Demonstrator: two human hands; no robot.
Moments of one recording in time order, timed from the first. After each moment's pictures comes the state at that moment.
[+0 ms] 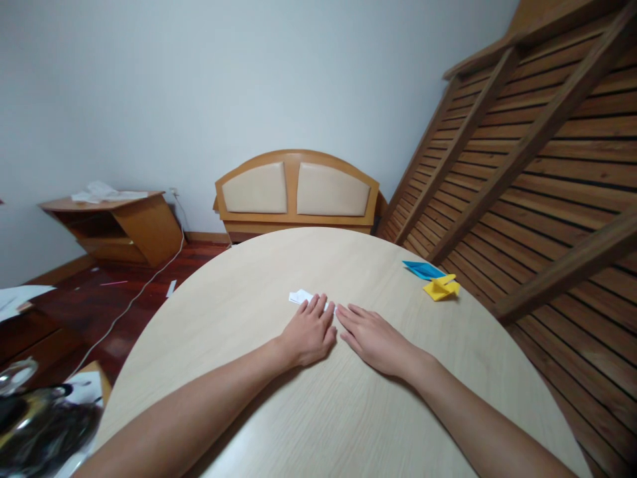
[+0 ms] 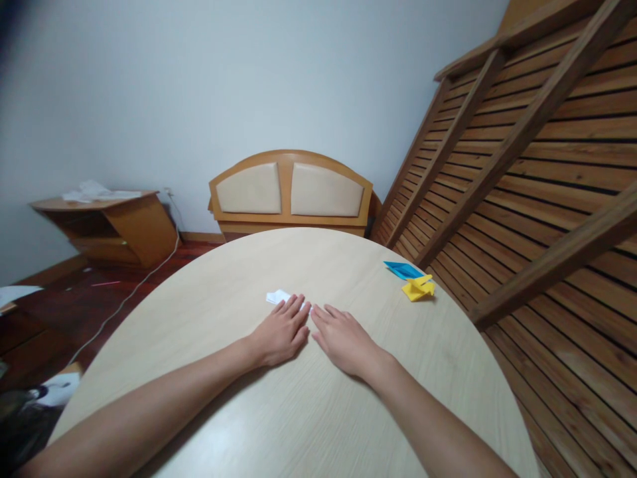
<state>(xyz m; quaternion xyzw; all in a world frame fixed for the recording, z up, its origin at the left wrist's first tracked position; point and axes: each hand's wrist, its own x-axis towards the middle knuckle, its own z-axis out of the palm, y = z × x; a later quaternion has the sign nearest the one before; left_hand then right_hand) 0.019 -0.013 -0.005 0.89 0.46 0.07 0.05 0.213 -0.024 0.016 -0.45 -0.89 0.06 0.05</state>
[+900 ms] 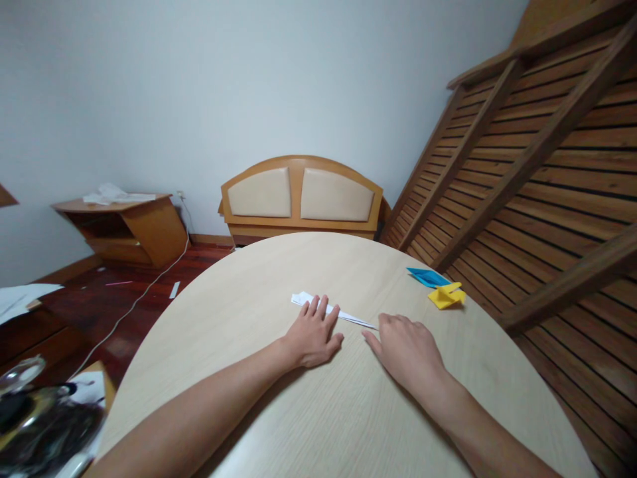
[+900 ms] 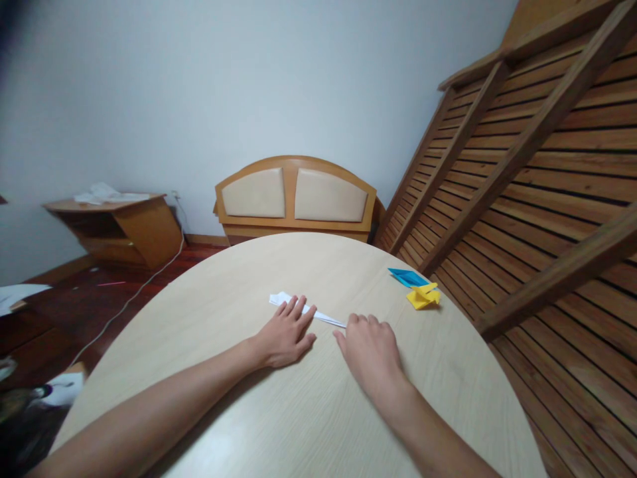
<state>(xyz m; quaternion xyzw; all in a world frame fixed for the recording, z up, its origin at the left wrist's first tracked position) 0.019 -0.010 -0.001 0.88 0.47 0.07 0.04 0.214 -0.046 0.046 -0.65 -0.75 -0.07 0.02</state>
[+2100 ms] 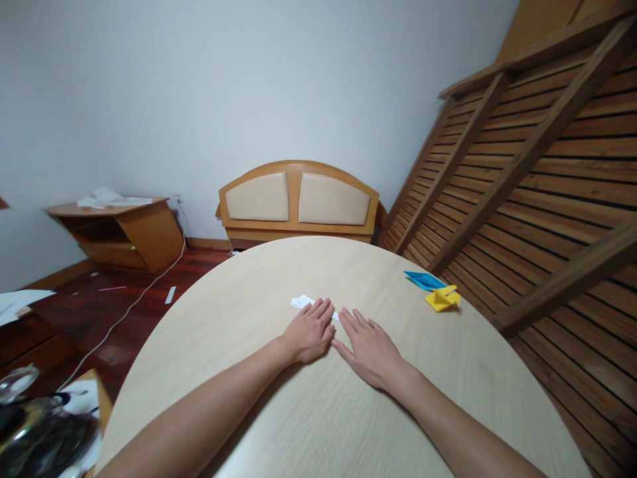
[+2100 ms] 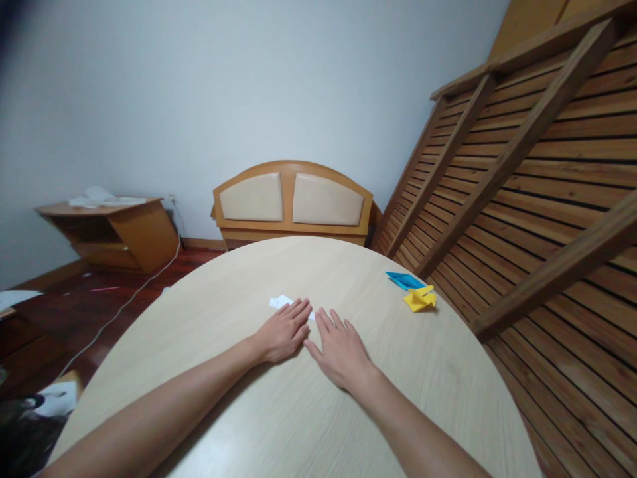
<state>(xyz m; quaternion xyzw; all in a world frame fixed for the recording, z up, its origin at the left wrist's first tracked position) 0.009 0.008 -0.007 0.88 0.45 0.08 0.09 0.189 -0.030 0.010 -0.56 -0.83 0.05 0.03</state>
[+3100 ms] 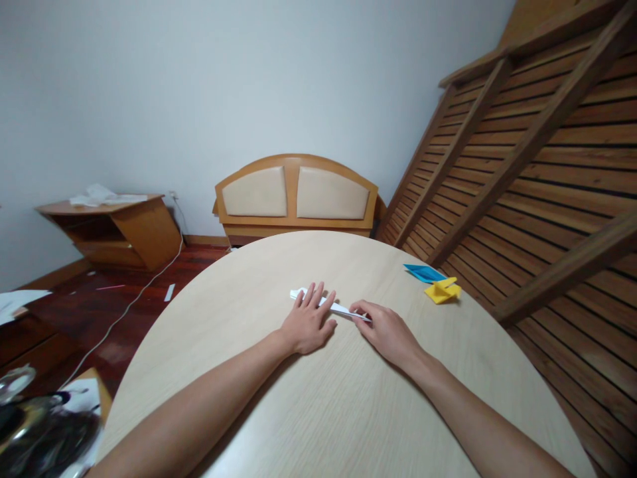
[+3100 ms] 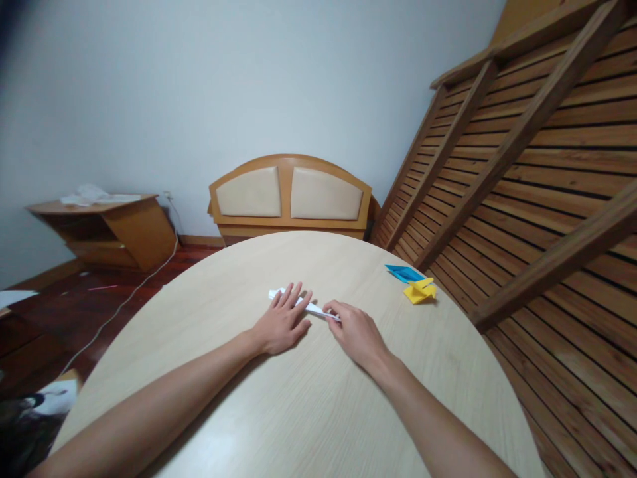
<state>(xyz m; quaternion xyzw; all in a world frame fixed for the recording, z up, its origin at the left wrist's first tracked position) 0.005 0.012 -0.011 0.87 0.47 0.12 0.06 0.223 -0.015 0.017 -0.51 -0.80 0.12 0.27</state>
